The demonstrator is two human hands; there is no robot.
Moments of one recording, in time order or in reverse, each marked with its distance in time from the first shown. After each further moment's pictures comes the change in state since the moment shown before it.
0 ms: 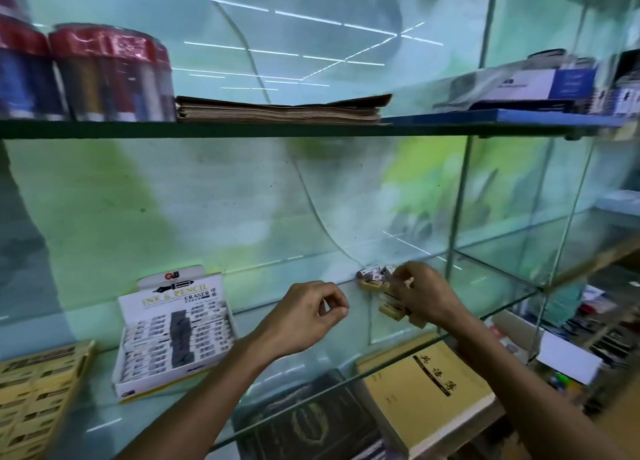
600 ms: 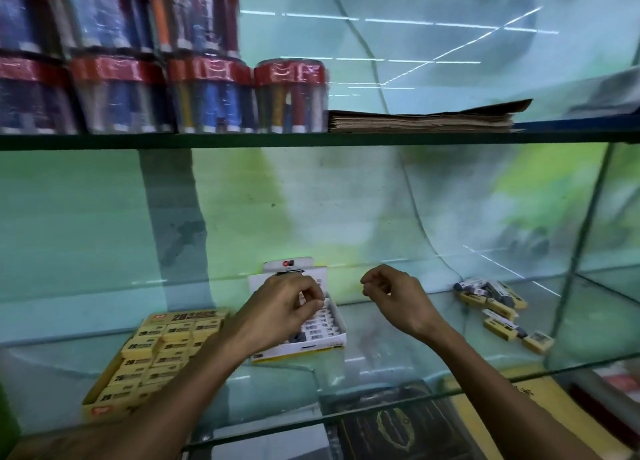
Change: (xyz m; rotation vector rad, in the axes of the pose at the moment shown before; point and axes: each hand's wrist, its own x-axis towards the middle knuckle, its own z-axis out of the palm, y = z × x) left_hand -0.101 -0.061 -0.113 0.309 0.197 -0.145; right_hand -0.016 -0.143 0.100 0.407 -0.189 -0.296
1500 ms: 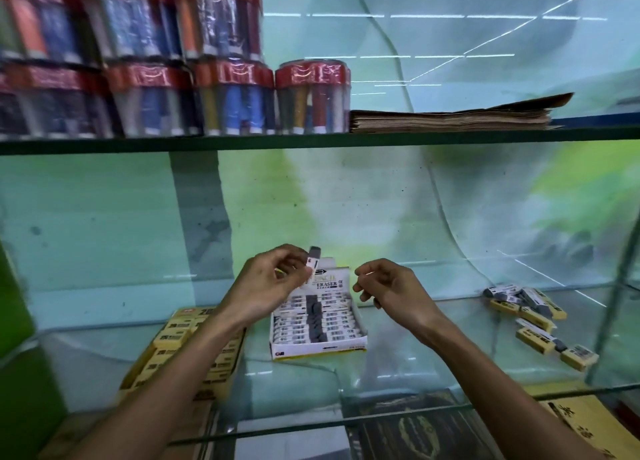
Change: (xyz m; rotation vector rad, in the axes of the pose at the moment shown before) left_hand -0.008 -0.013 -0.046 -0.408 0.188 -0.279; right_hand 0.008 -0.039 0.025 0.445 -0.134 0.066
